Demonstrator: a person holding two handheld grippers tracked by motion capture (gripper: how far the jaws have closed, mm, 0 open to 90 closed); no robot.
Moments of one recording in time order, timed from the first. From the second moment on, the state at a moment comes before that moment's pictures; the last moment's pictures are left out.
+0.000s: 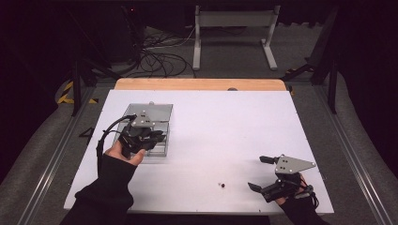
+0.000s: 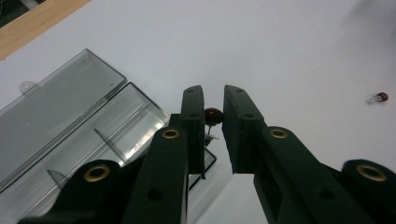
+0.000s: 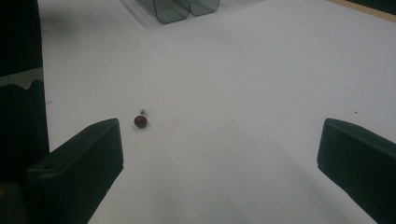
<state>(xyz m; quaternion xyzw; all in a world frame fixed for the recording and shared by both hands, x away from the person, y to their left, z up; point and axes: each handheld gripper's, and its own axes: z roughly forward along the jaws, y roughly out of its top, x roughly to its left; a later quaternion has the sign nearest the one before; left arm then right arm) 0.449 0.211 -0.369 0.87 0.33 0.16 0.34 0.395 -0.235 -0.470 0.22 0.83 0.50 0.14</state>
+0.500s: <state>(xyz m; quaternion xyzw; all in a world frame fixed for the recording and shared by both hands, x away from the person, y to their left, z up) 0.478 0.249 -0.386 0.85 0.38 0.19 0.32 0.395 -0.235 -0.470 0.22 0.83 0.50 0.14</state>
